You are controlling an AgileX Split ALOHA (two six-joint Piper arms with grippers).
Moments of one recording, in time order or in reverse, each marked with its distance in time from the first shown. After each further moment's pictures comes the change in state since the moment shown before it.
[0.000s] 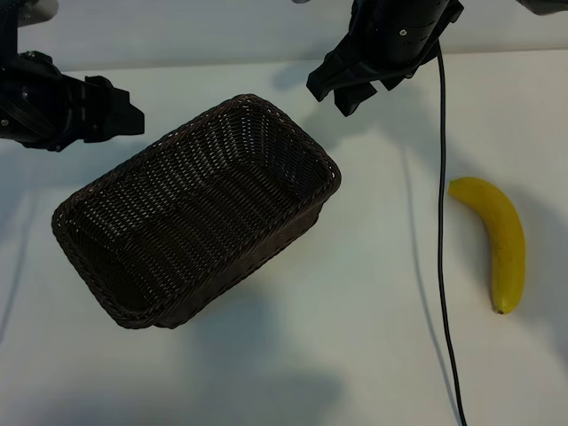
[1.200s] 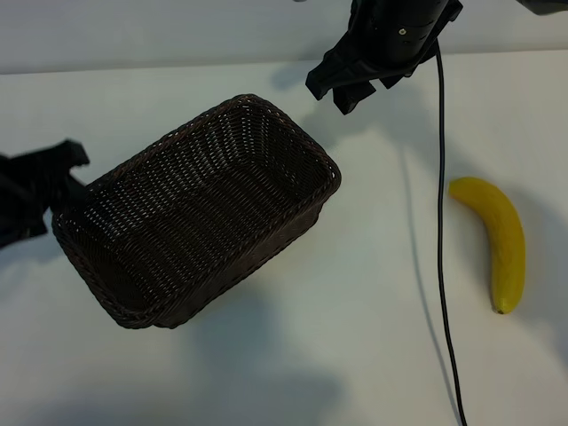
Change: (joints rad) left arm 0.000 -0.212 0.304 0.322 -0.029 -0.758; right arm 0.000 0.000 0.000 0.000 -0.016 0.000
